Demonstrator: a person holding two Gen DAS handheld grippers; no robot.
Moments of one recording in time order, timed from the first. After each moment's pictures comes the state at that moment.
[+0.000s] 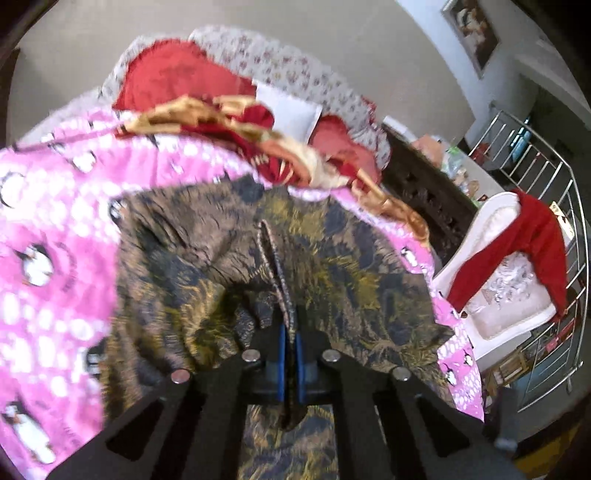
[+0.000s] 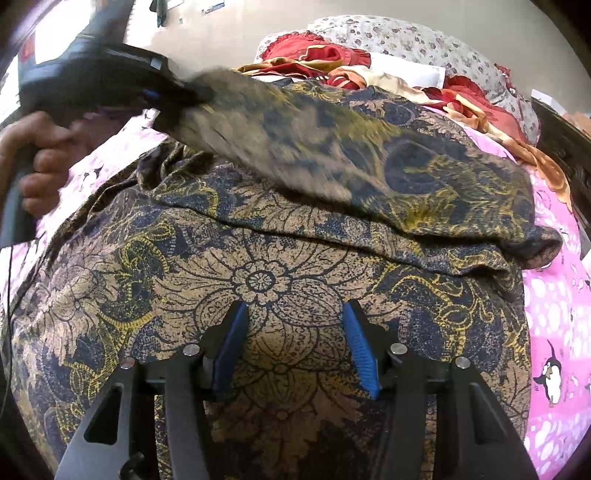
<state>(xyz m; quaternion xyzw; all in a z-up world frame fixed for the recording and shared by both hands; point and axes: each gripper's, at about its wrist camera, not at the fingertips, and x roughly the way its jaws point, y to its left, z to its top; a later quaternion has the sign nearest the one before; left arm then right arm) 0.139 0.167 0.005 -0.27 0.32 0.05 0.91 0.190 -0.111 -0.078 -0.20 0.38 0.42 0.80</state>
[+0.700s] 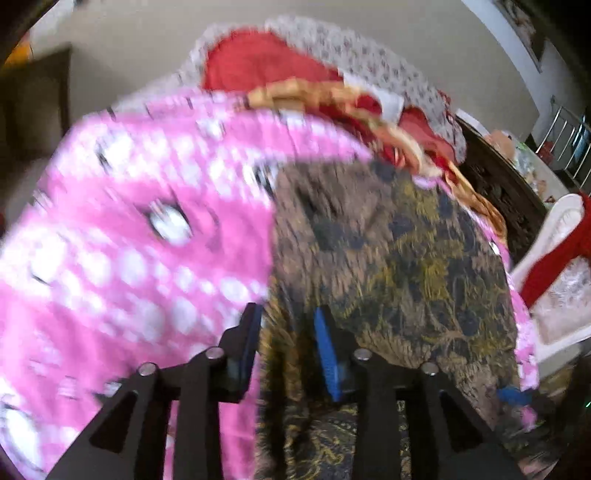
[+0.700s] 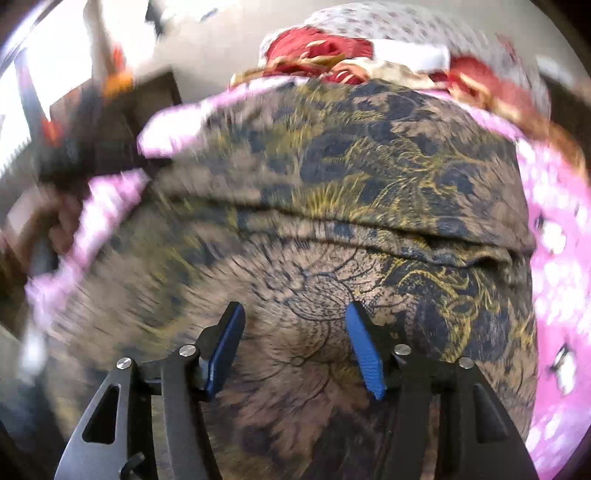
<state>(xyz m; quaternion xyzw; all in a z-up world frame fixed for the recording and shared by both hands) 0.089 0.218 -0.020 -0.23 0.36 0.21 0.88 0.206 -0.133 -0.052 -0.11 0.43 0.46 0.77</state>
